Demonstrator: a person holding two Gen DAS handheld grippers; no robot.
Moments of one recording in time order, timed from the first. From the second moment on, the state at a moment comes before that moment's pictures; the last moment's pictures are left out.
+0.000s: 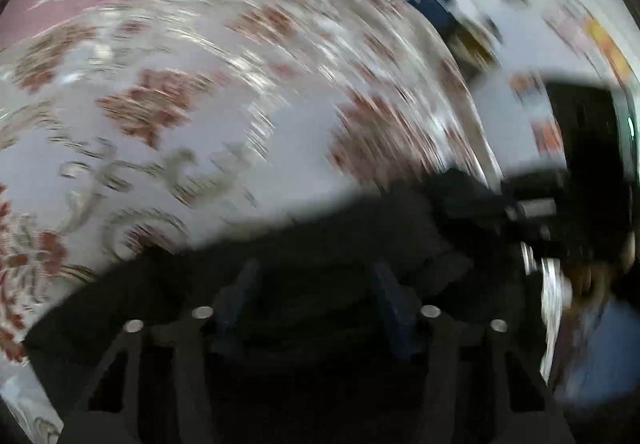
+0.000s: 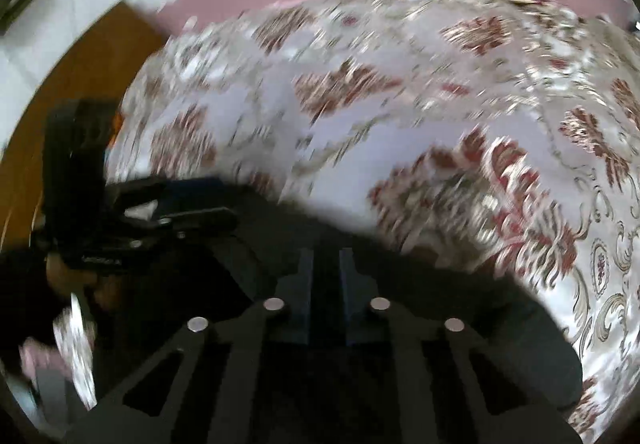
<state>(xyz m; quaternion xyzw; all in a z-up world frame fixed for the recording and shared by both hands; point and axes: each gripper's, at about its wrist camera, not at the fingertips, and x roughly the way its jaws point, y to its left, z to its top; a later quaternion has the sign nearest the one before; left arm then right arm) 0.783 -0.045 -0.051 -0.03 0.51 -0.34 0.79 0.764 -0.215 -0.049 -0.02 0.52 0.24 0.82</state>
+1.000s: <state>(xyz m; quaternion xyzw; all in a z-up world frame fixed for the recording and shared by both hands) 0.744 -0.075 -0.111 0.10 0.55 -0.32 0.77 0.736 -0.202 -0.130 -0.05 0.57 0.23 0.78</state>
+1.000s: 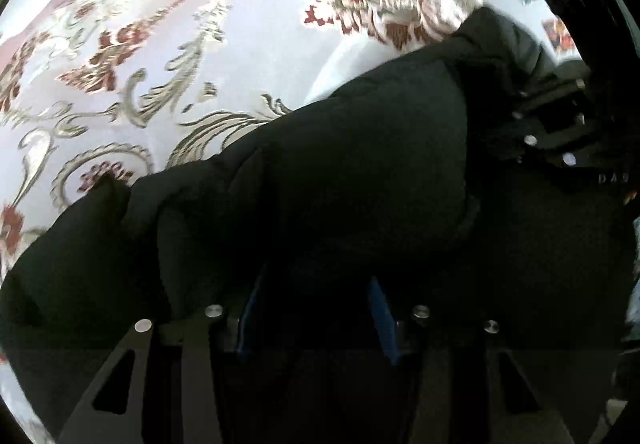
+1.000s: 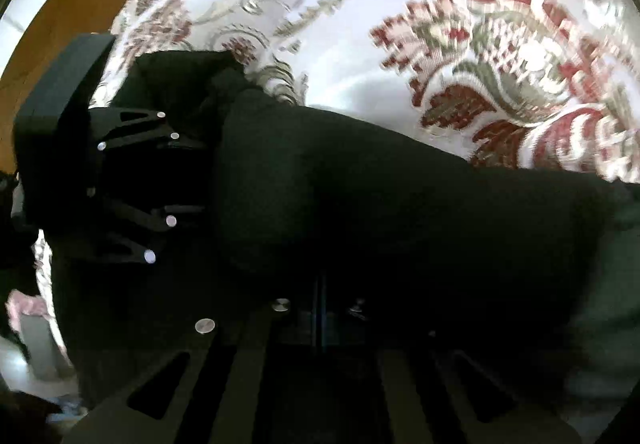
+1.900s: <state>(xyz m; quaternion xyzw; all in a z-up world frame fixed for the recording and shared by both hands) 0.663 -0.008 -0.030 -0.10 0.48 -0.14 0.86 0.614 -0.234 -0.046 -0.01 0.38 0.10 0.92</state>
